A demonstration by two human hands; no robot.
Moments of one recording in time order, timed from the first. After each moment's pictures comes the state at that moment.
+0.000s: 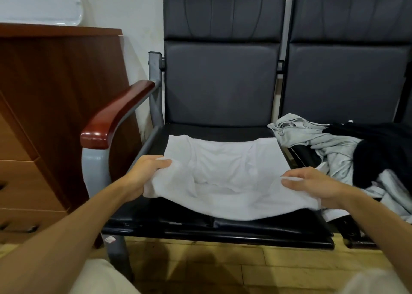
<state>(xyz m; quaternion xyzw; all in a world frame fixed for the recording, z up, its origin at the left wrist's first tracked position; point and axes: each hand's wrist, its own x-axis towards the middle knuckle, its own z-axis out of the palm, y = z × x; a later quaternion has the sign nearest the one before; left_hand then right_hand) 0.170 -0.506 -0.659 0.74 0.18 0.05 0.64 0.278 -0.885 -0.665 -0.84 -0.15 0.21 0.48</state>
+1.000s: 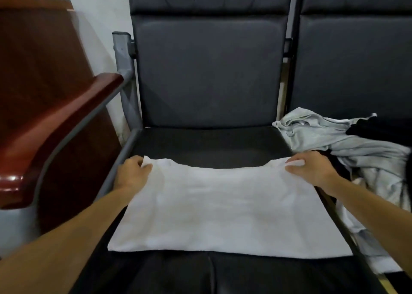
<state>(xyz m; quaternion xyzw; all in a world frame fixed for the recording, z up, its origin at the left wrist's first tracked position) 0.322 -0.457 -0.713 0.88 0.31 0.14 0.32 0.430 -0.842 -0.698 -0.96 -0.02 0.02 0.29</state>
